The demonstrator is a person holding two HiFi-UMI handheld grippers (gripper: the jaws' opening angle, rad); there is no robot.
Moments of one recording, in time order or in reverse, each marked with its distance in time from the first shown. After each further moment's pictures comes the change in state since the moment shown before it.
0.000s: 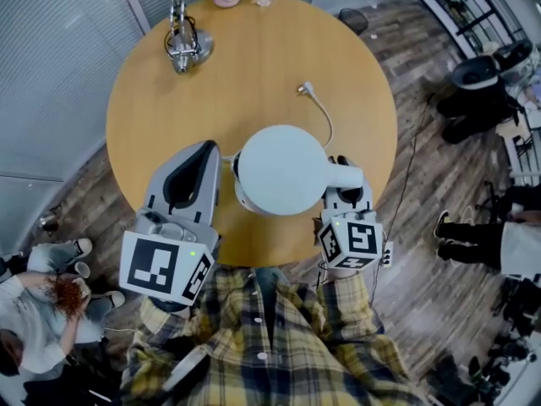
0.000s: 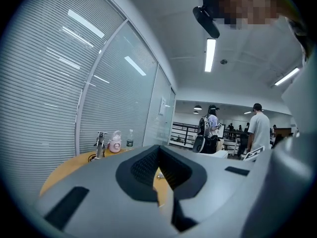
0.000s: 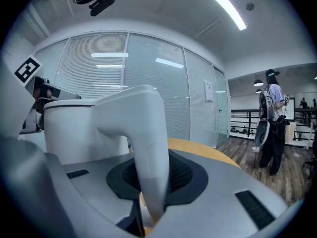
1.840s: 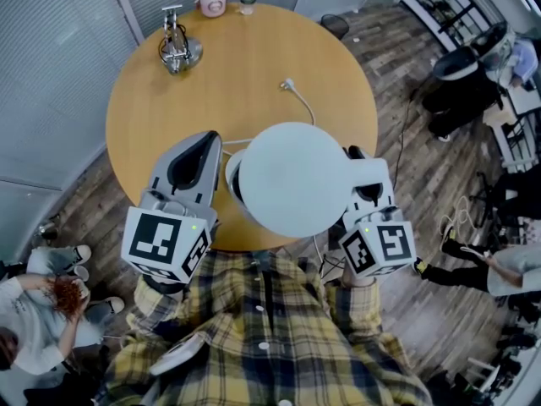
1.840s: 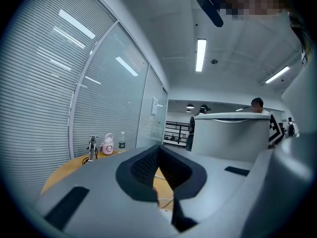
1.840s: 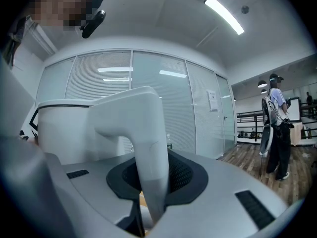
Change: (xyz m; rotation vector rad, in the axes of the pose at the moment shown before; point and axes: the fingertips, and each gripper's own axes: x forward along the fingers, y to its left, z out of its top) left arm -0.026 -0.043 0.010 0.054 -0.002 -0.078; right arm -0.092 0.007 0.098 0.035 -0.107 0.093
